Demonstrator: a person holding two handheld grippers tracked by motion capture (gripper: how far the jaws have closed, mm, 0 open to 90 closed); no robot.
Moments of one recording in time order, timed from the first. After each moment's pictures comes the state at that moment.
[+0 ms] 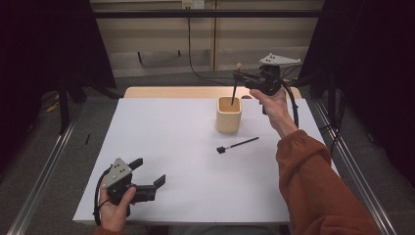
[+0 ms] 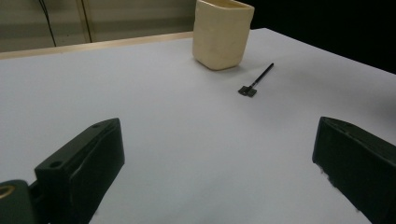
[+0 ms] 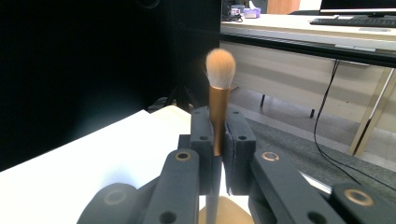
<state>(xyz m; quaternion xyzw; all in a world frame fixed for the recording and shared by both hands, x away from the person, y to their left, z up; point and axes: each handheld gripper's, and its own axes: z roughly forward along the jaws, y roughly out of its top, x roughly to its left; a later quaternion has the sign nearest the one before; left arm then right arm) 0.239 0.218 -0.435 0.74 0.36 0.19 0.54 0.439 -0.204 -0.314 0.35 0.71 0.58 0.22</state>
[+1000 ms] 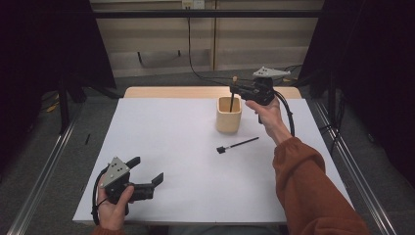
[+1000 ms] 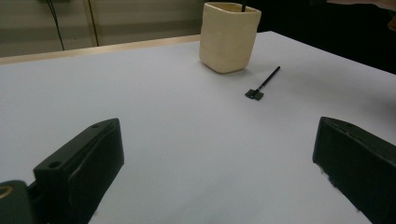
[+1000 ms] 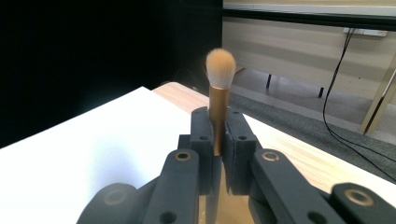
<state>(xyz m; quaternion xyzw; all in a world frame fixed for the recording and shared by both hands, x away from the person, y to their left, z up) 0.241 0.223 -0.434 0.73 0.37 0.20 0.54 0.447 -0.199 -0.359 0.36 0.72 0.56 0.19</state>
